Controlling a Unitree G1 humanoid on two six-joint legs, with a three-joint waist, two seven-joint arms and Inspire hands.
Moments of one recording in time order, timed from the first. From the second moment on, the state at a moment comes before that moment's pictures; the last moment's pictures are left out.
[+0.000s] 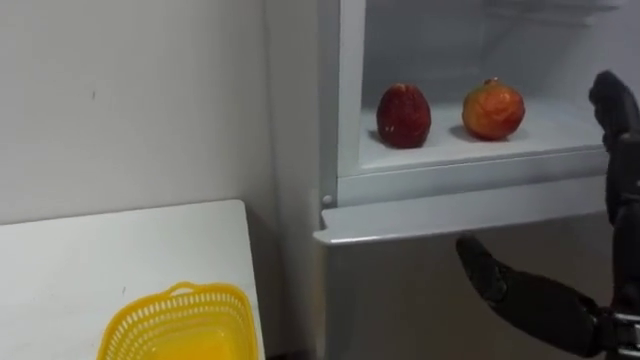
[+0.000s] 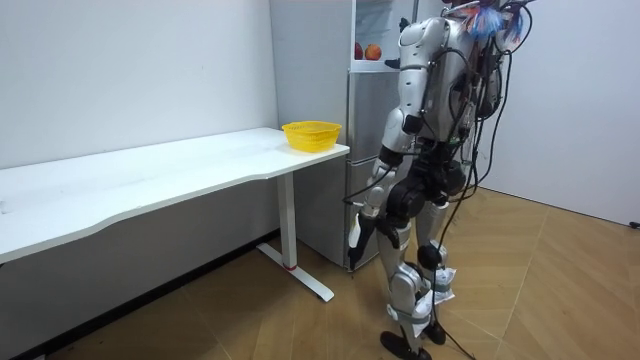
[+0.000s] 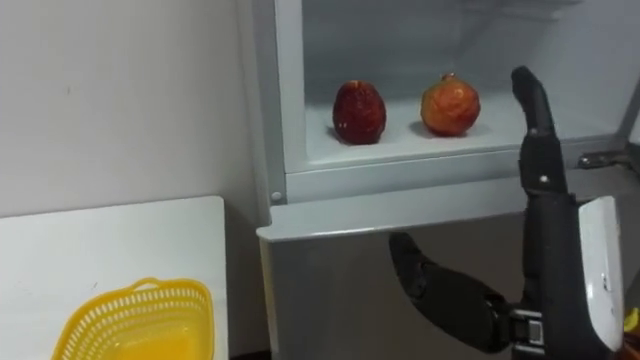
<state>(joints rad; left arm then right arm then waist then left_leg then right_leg) 0.17 0.26 -0.22 1.16 0.43 0.04 -0.06 0.12 -0.33 0.05 -0.52 -0.37 -0.19 -0.50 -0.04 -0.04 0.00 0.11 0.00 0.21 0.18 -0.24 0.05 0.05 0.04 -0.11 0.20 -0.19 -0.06</state>
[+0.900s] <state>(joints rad) 0.17 0.26 -0.16 1.12 0.44 0.06 -0.07 -0.29 -0.35 -0.06 -0.21 -0.30 -0.17 -0.61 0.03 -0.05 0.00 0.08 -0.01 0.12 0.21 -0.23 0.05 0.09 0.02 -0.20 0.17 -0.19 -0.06</state>
